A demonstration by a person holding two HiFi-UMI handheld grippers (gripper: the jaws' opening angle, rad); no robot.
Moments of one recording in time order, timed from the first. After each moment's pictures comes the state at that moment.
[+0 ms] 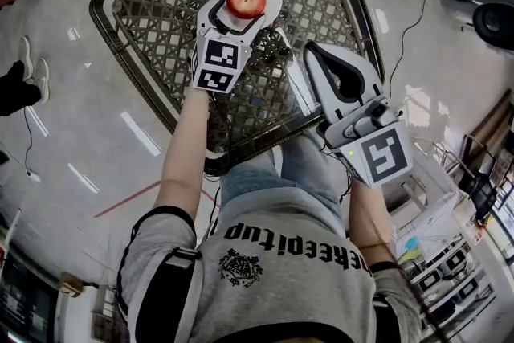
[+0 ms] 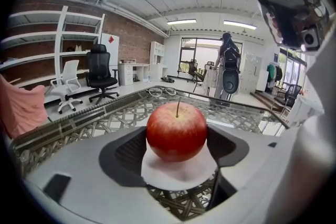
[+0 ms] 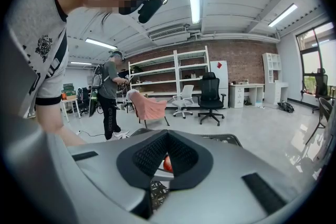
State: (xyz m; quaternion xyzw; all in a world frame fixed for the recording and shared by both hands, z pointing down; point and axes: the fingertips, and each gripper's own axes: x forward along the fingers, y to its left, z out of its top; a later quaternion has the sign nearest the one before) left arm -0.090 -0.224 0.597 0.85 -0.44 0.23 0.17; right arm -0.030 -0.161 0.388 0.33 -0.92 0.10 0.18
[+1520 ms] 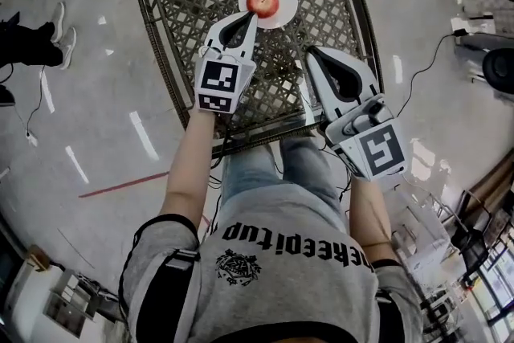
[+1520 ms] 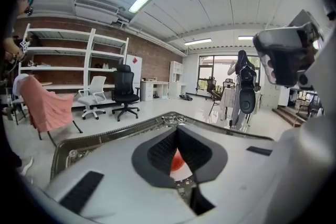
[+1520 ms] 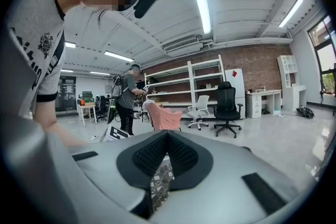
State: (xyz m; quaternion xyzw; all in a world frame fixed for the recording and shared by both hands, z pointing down) left arm -0.112 -0.170 0.481 0.81 -0.56 0.14 0.13; right arm -0.024 -0.118 0.343 0.26 -0.96 0.07 0.12
